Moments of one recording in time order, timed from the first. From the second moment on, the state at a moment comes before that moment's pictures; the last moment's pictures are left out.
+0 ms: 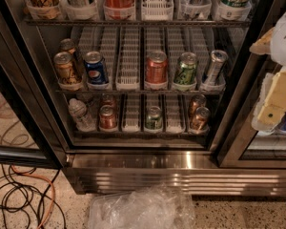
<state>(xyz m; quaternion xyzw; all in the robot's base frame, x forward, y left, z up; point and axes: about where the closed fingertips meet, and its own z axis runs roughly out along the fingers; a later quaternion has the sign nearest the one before) 0.438 -0.217 0.976 -0.60 0.78 -0.03 0.16</state>
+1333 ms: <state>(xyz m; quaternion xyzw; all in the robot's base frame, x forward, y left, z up) 0.389 -0.229 0.864 -0.44 0.85 0.09 0.27</state>
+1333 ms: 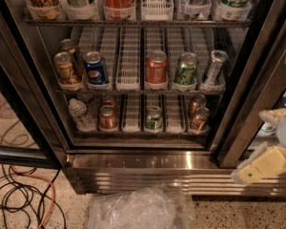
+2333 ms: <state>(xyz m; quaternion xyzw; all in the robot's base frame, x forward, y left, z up) 0.400 -0.212 0.797 -0.35 0.86 0.15 0.33</state>
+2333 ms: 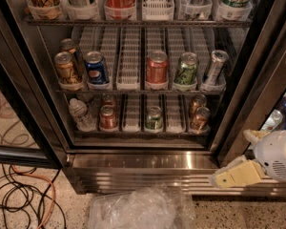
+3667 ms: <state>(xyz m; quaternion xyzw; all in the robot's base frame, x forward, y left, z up) 0.443 -0.167 0.711 -0.27 0.86 0.21 0.37</state>
